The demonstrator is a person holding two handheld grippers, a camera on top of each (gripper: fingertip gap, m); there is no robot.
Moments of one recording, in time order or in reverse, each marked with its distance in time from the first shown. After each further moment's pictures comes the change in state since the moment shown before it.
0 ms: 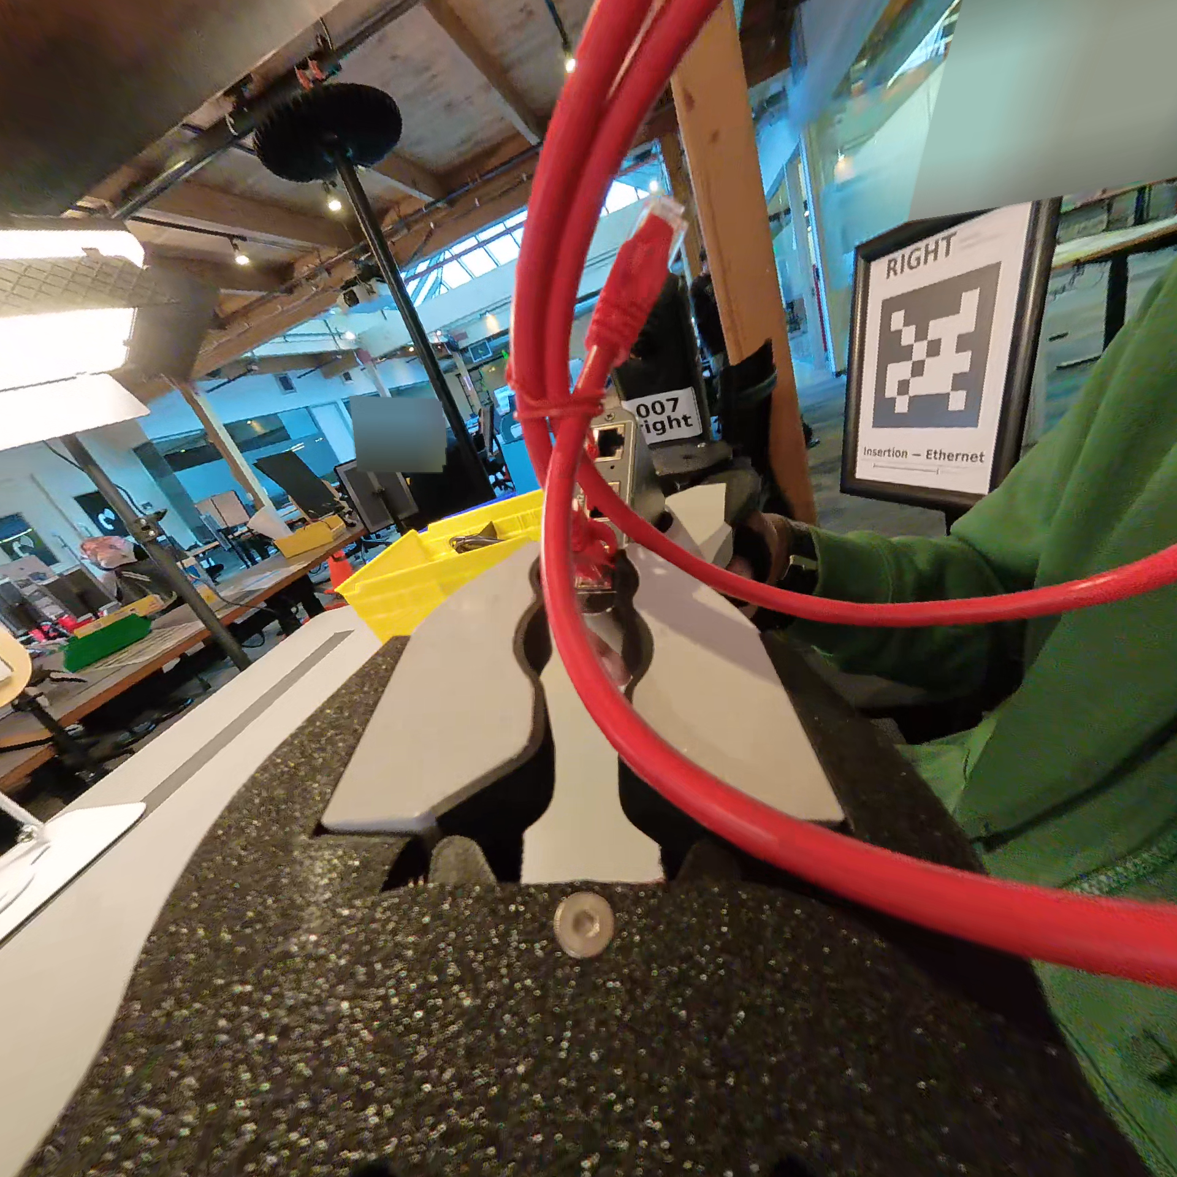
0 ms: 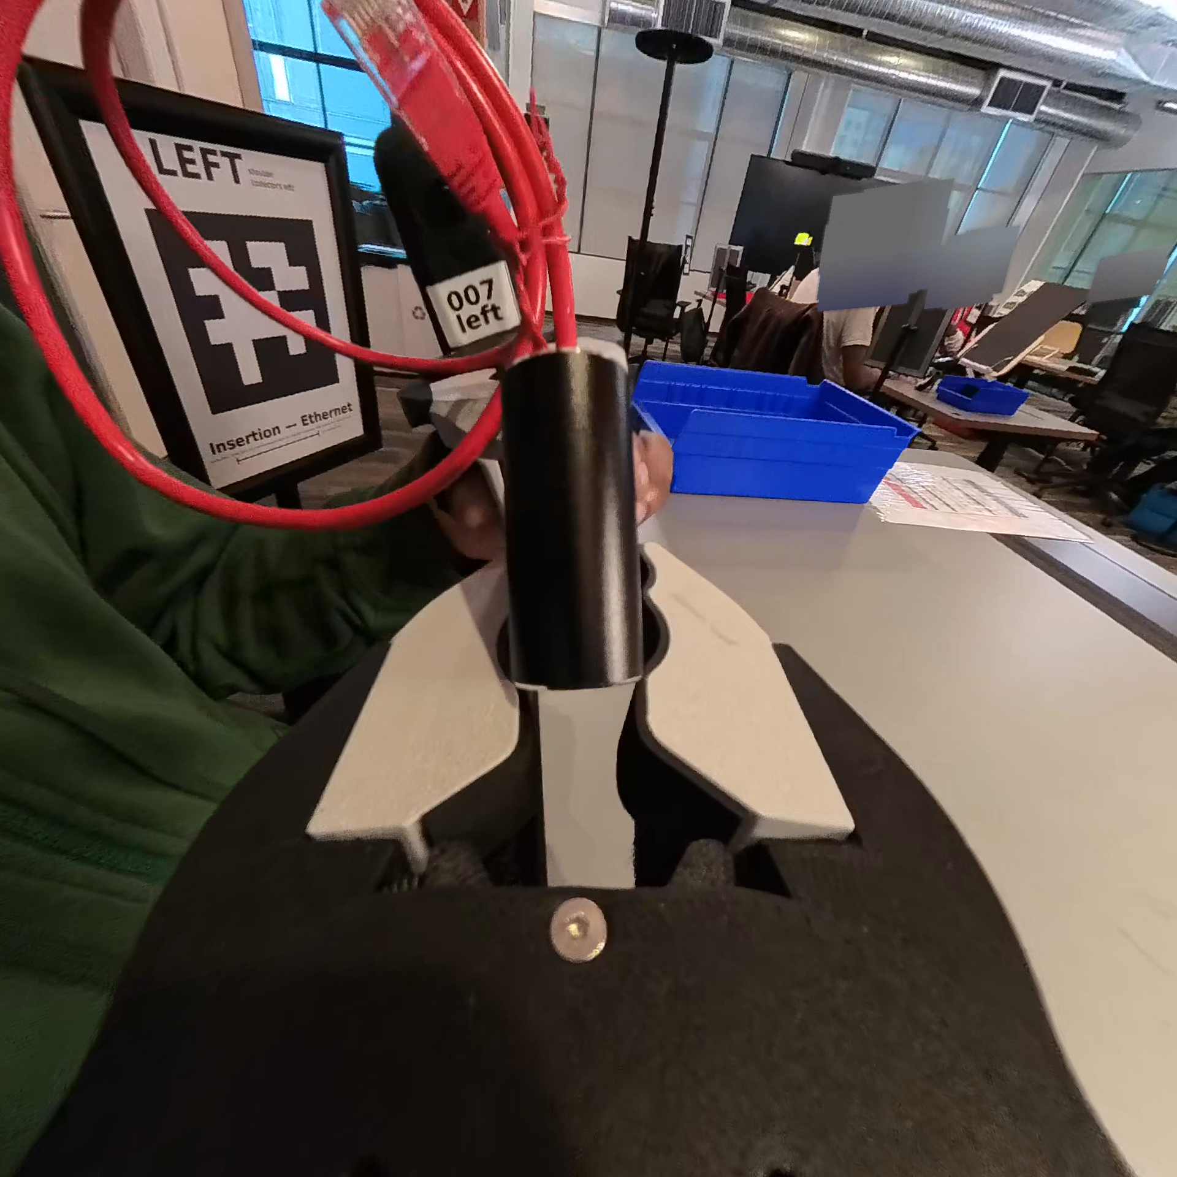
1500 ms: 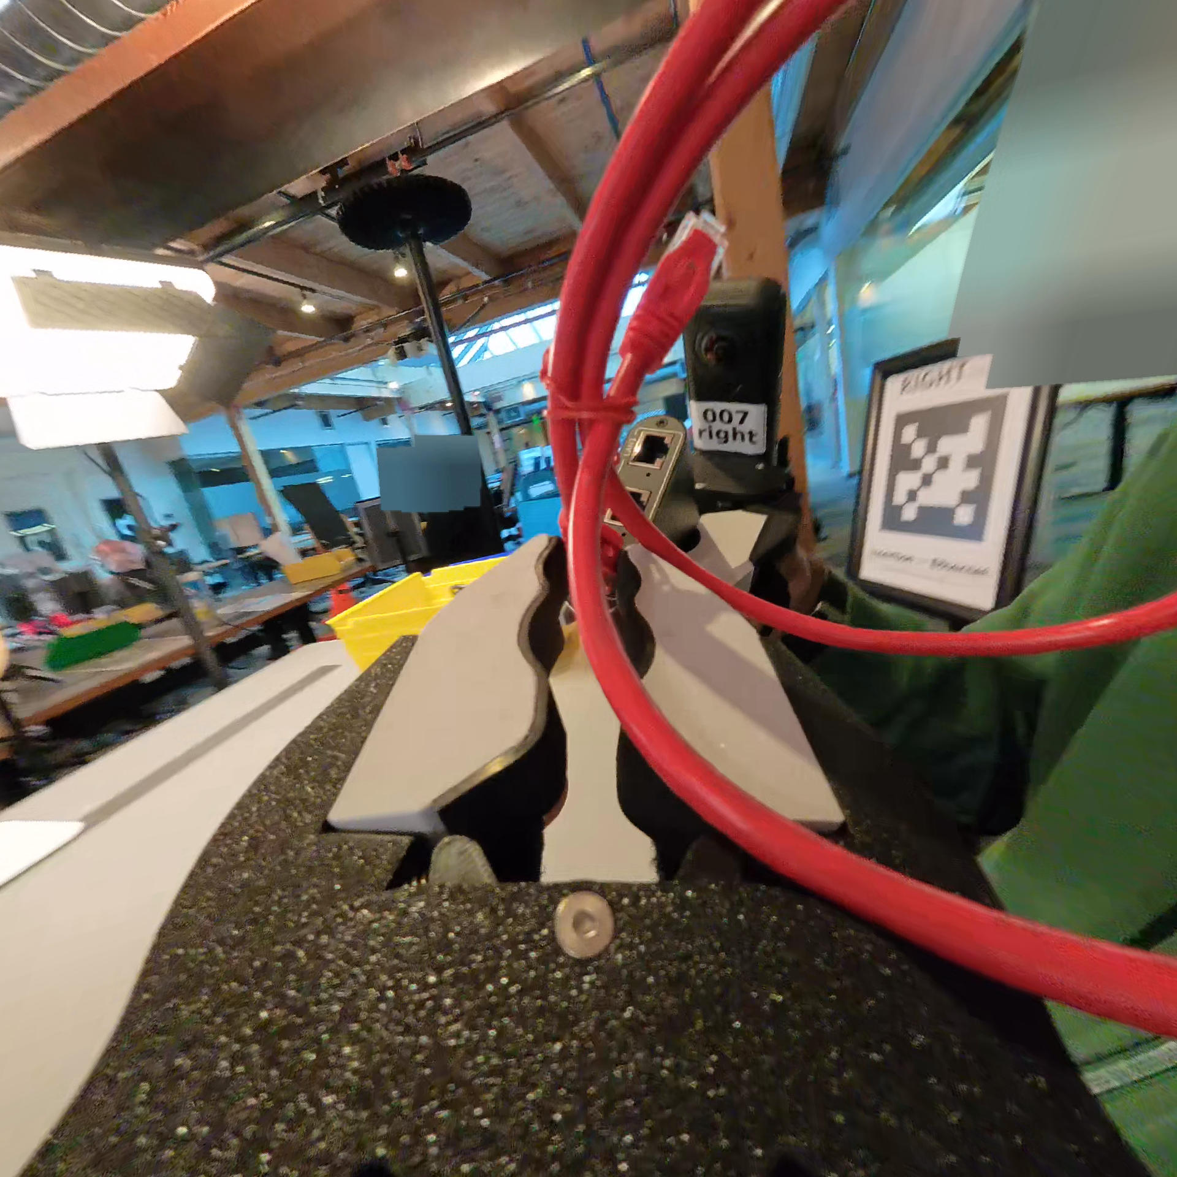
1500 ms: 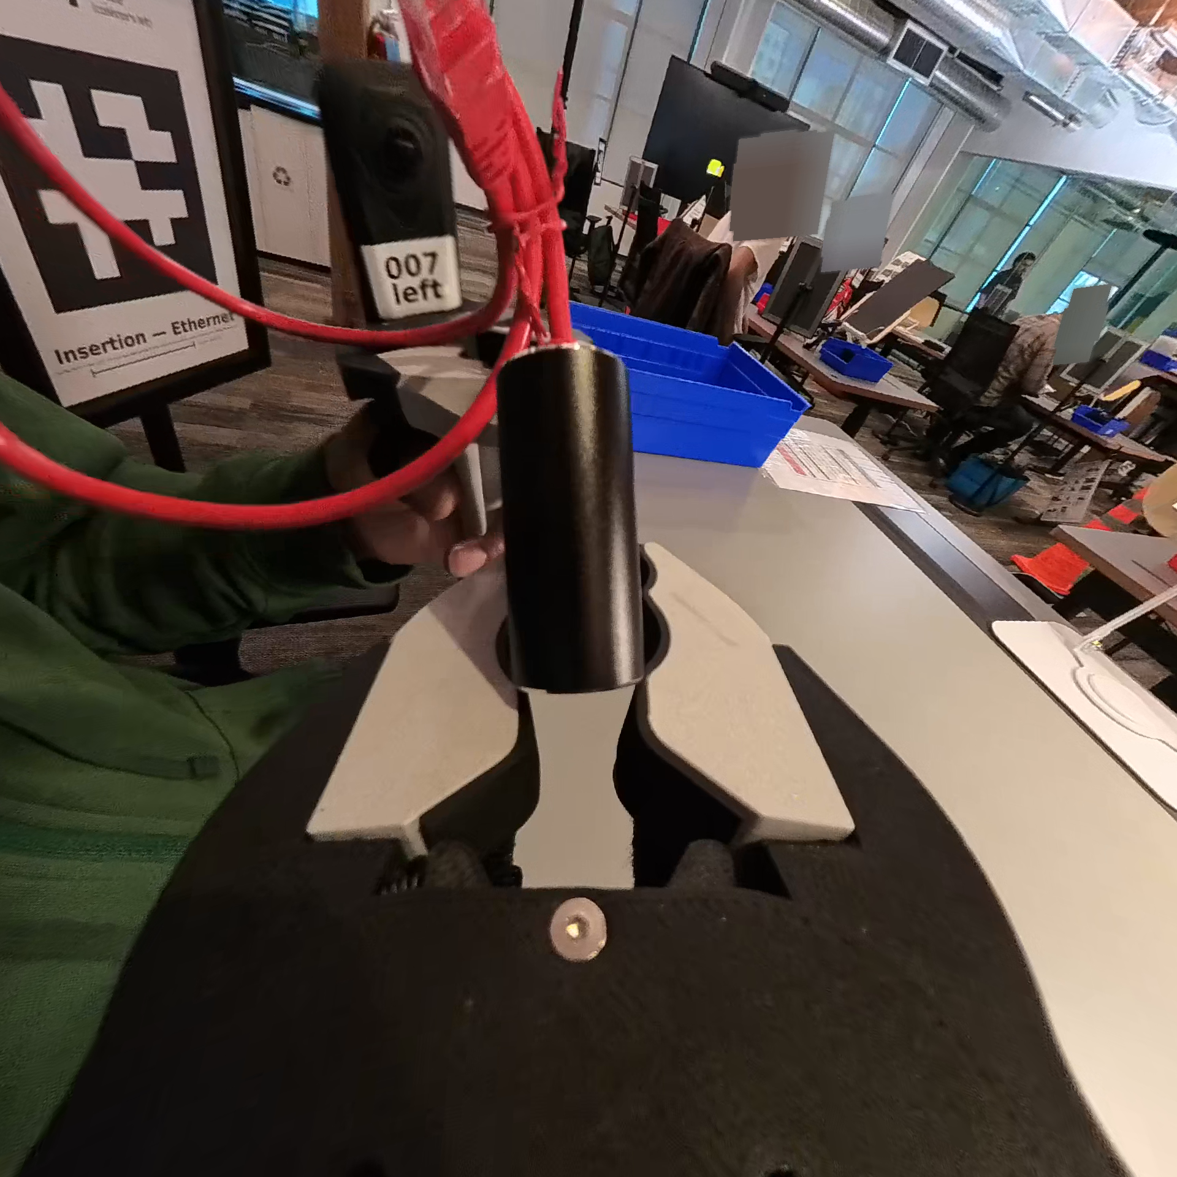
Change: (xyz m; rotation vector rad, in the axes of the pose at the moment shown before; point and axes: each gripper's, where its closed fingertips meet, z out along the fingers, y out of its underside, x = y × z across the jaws) left arm 0.000 -0.016 0.013 0.128 -0.073 -0.103; right arm 0.001 -0.014 -0.017 -0.138 0.164 -0.143
